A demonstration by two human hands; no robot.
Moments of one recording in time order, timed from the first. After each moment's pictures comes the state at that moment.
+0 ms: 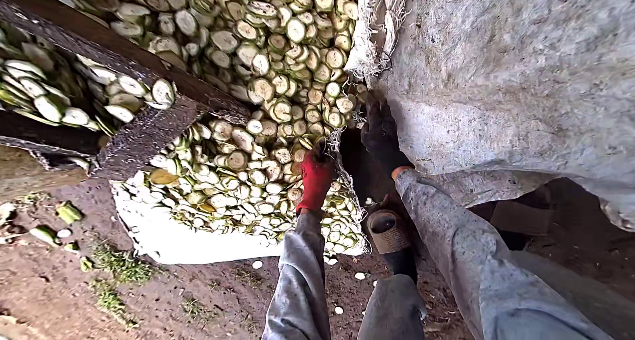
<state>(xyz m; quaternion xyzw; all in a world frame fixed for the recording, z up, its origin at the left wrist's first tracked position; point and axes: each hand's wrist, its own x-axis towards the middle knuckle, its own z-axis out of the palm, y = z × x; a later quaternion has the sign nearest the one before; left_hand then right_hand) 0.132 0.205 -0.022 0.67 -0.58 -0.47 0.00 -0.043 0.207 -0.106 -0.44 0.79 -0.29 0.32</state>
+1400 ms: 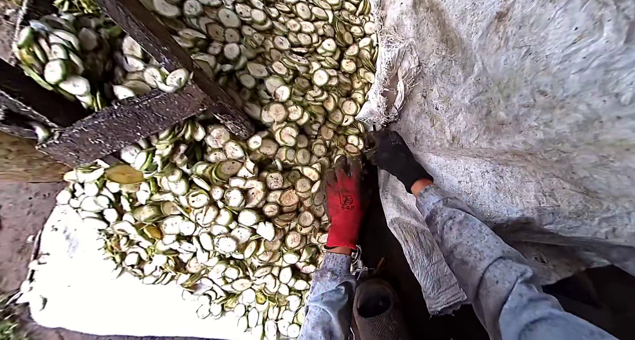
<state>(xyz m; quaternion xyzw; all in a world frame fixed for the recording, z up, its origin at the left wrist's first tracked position) 0.056 0.221 -0.107 0.60 -0.79 -0.10 0.02 -0.097 0.167 -0.114 -0.59 0.71 -0.17 0.36</state>
